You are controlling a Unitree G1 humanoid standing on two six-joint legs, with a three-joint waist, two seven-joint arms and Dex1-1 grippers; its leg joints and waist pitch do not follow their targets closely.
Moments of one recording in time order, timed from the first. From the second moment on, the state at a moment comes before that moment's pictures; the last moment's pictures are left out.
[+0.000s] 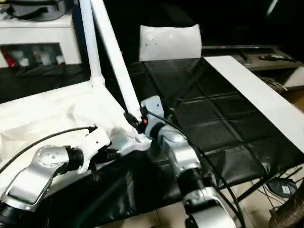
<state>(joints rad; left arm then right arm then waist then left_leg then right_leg) -0.23 0.41 -0.29 -0.14 0.10 0.66 -0.84 -0.55 0.03 0.13 0.62 0.14 0.09 0.45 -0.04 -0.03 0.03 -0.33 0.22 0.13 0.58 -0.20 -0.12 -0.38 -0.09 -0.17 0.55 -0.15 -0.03</state>
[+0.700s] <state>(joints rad) -0.27 0.51 -0.14 0.06 -0.09 0.33 -1.01 -0.37 -0.06 0.04 0.25 0.35 0.19 0.64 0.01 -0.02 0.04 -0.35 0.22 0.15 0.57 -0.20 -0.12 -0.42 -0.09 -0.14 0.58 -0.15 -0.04</state>
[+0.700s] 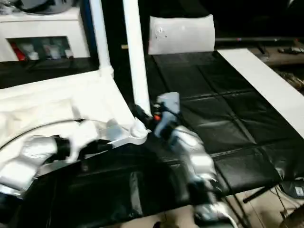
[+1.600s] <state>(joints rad) -0.71 0.23 -0.08 -0.07 -0.38 0.55 -0.83 -0.32 -0.11 0.12 0.13 0.25 0.29 0.56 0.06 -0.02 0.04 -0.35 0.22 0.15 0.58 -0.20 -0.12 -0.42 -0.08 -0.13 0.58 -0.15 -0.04</state>
